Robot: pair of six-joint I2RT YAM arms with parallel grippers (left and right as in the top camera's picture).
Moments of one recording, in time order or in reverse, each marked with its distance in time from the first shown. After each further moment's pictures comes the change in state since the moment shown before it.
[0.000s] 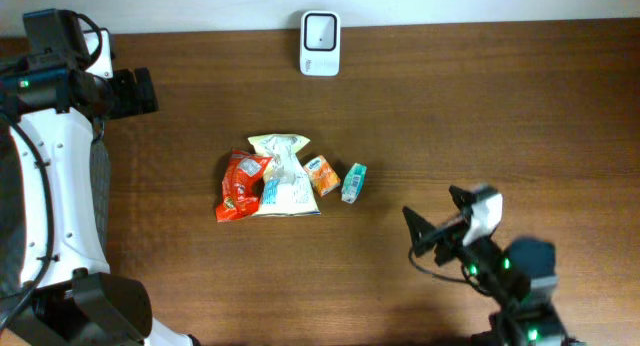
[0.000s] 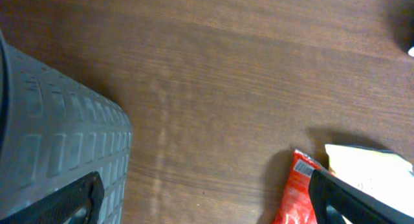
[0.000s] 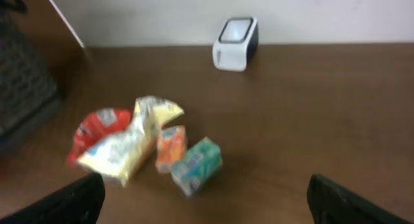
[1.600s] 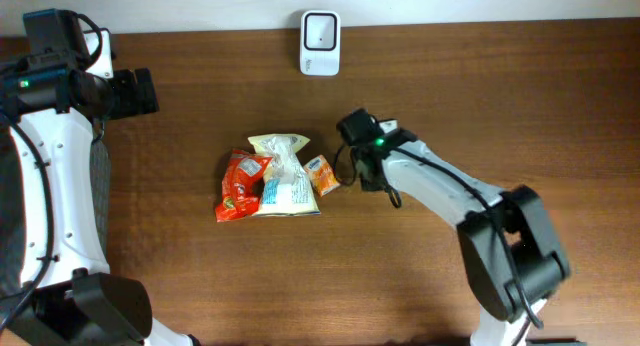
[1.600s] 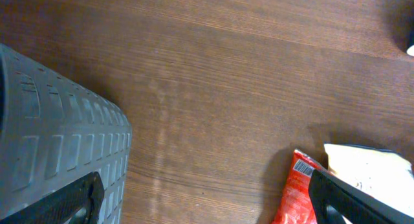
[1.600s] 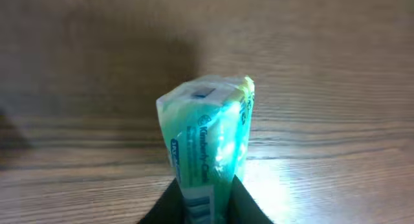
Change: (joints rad) left arm 0.000 0.000 0.000 0.000 0.003 0.003; right arm 0.403 1.408 0.941 -0.661 0.787 0.263
